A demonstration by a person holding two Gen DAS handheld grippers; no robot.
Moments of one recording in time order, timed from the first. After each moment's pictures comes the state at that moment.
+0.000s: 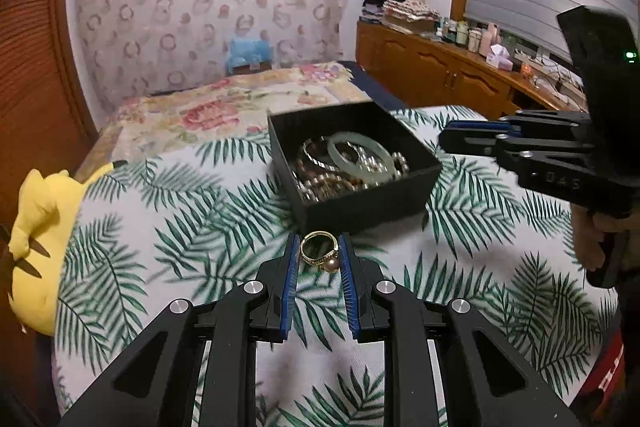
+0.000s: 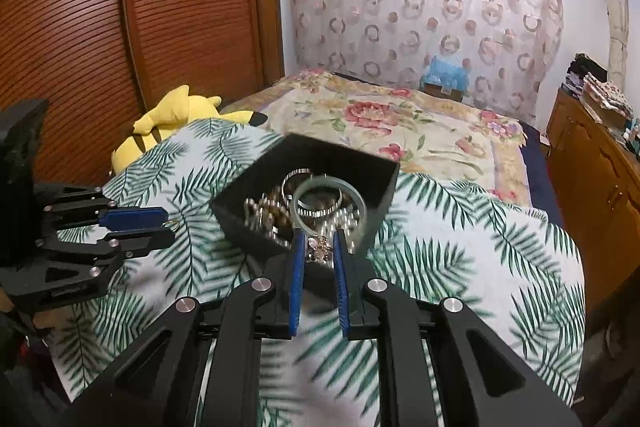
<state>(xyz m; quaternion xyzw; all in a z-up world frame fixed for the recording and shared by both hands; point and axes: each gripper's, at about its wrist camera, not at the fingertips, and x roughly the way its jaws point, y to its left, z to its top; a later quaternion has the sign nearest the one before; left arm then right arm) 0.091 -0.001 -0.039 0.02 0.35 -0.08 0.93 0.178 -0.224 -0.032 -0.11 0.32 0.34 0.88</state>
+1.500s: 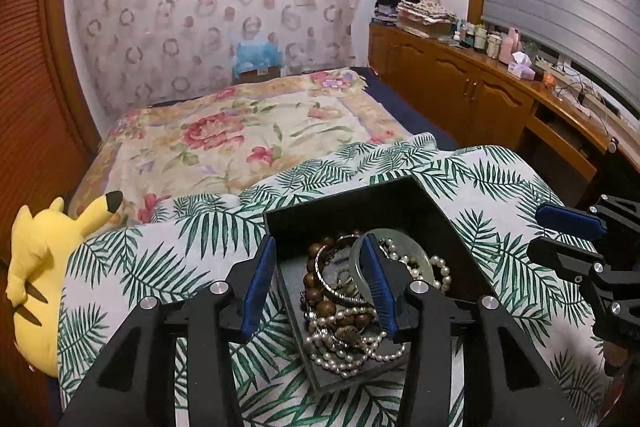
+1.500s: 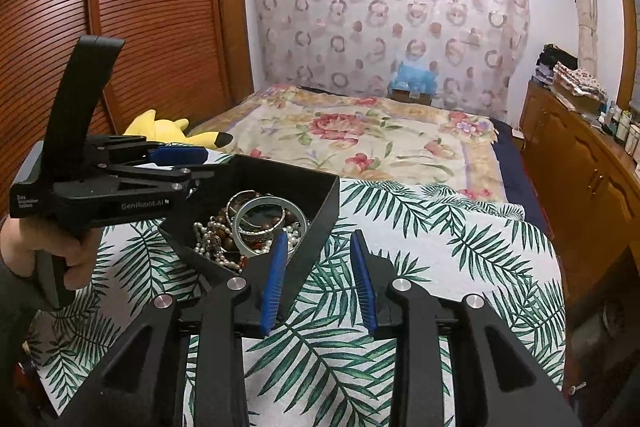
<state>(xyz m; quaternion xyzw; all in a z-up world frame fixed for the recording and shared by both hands) 0.200 -0.013 -0.025 0.03 0.36 -0.06 0.93 0.192 -0.261 -0.034 -0.08 0.30 0.29 0.90</state>
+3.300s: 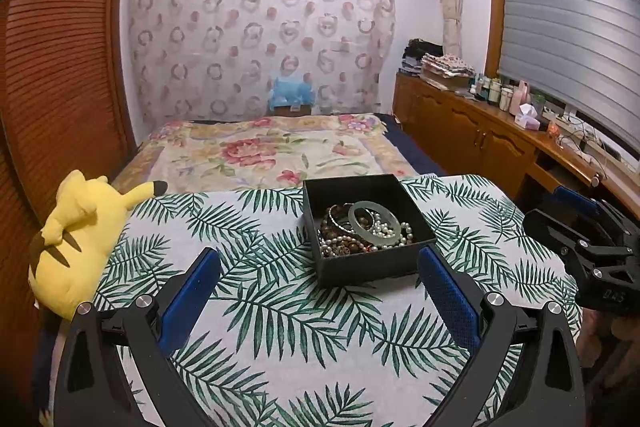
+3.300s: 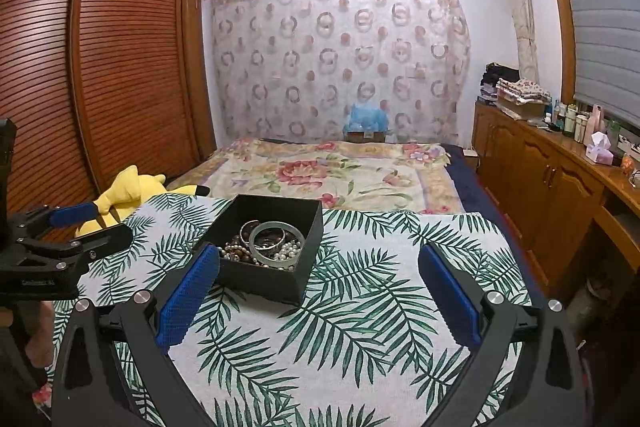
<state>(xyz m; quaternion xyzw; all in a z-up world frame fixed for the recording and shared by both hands) 0.060 0.001 0.011 -0.02 0.28 -0.01 0.96 0.101 -0.288 -0.008 -0.02 0.22 0.21 0.95</state>
